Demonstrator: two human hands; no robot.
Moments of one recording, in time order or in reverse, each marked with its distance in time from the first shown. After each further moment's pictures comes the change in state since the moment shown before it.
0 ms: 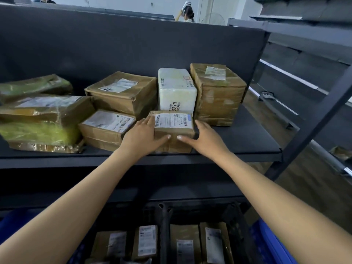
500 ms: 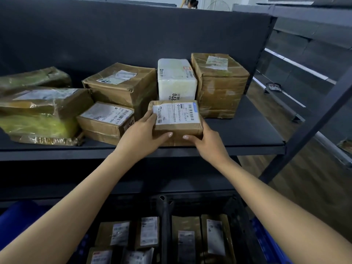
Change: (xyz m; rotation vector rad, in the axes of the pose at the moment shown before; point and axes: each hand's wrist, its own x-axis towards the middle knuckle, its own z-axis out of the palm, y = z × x) left_hand -0.026 0.013 -0.003 -0.097 0.083 0.031; right_hand -0.021 0.023 0.021 0.256 0.073 -0.051
